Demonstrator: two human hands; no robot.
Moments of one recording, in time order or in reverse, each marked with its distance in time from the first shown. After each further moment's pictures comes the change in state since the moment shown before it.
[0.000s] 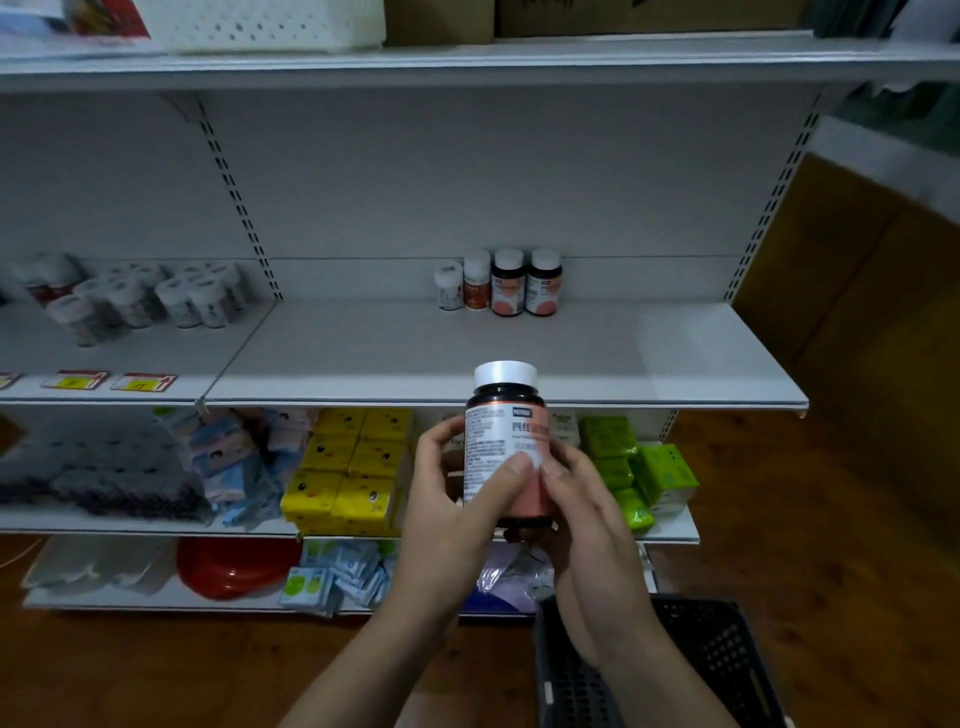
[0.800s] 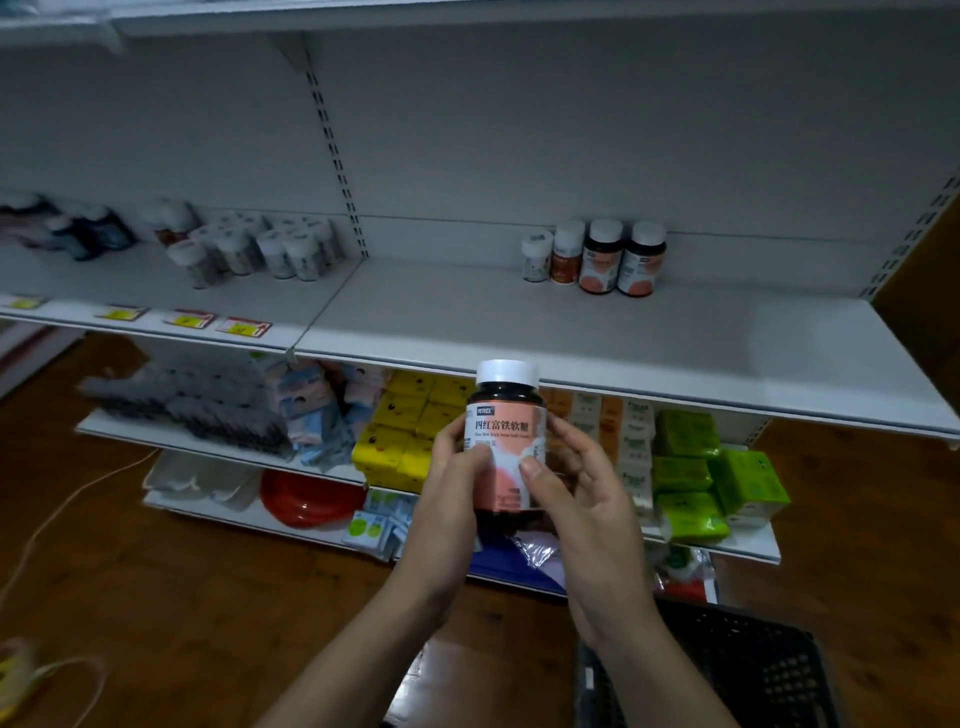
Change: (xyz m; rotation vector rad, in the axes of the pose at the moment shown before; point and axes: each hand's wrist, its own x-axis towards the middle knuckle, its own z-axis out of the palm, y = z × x) left_hand 0.008 -0.013 -0.049 -0.121 0.082 -0.135; right_hand 0.019 0.028 0.033 -0.196 -0.071 -0.007
